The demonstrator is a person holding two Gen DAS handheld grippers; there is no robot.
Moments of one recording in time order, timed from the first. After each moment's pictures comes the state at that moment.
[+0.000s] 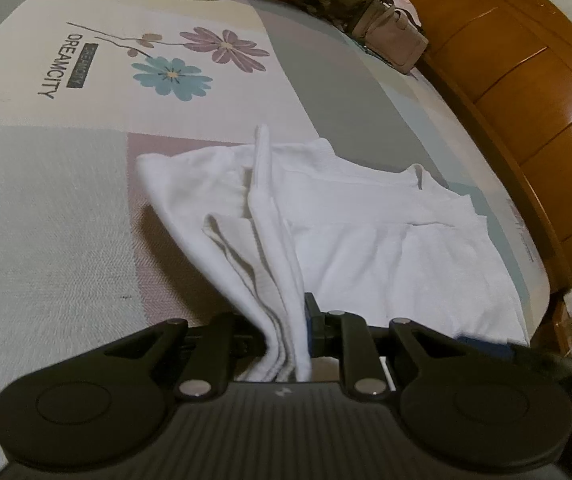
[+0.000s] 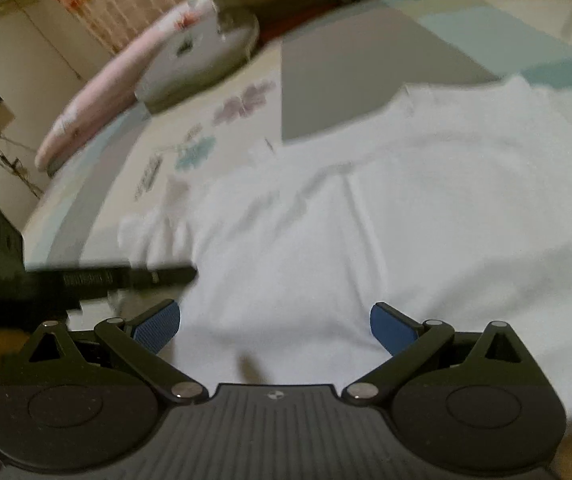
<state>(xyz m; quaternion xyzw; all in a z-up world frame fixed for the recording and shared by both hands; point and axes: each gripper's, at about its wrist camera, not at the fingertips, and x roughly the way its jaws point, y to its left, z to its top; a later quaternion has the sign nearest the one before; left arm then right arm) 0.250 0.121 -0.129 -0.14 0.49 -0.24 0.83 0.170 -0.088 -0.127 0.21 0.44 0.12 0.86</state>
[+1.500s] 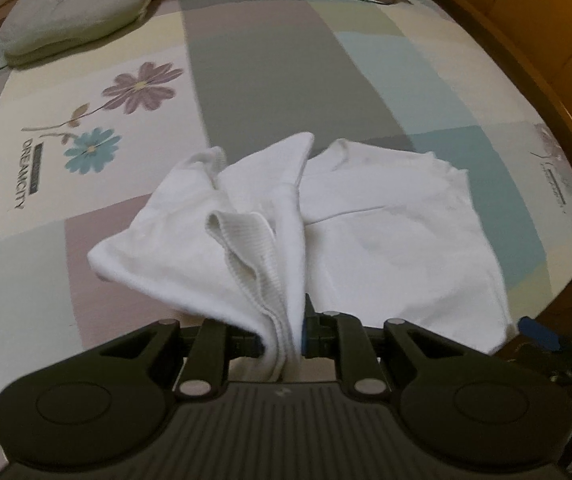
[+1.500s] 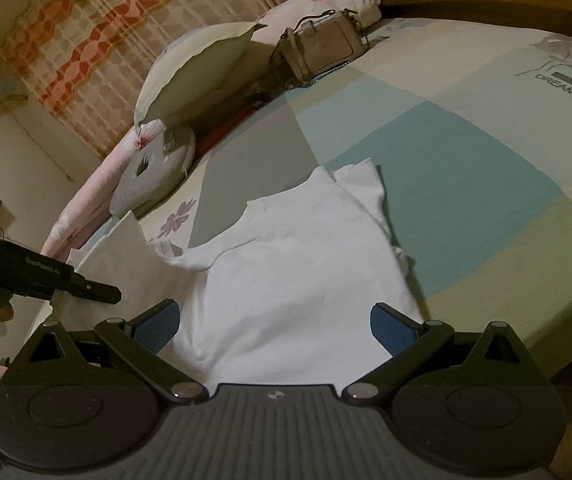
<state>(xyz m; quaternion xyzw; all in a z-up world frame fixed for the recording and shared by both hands) 0.245 -0.046 -0.014 0.04 0.57 -0.17 0.80 0.082 -0.273 -0.106 0.30 0.32 0.07 0.89</state>
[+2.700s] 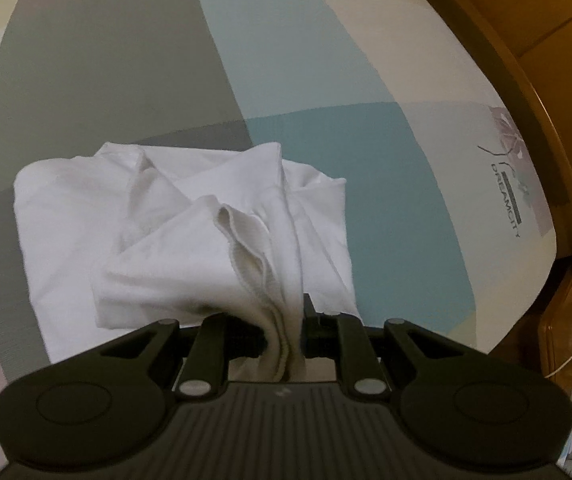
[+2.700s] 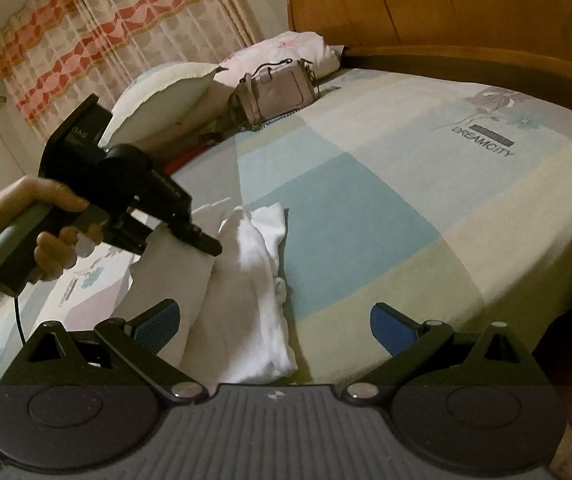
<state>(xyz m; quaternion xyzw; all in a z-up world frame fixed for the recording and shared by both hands) 0.294 -0.217 -0.081 -0.01 0.63 -0.22 0.74 0.036 -0.323 -0.107 0.24 0.29 0.00 0.93</state>
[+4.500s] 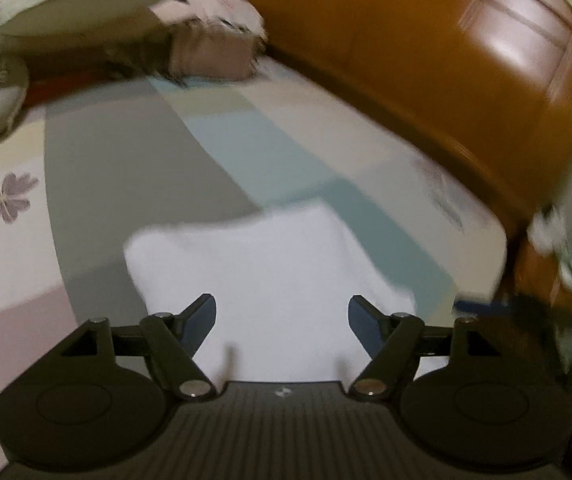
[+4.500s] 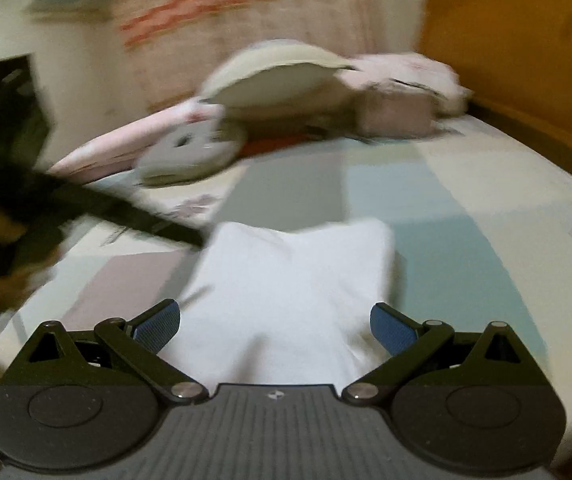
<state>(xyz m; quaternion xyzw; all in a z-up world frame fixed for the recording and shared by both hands) 0.239 -0.091 -0.032 -0.01 0.41 -0.34 0.85 0.105 -0.255 -0.080 0.07 0.27 0.15 0.95</state>
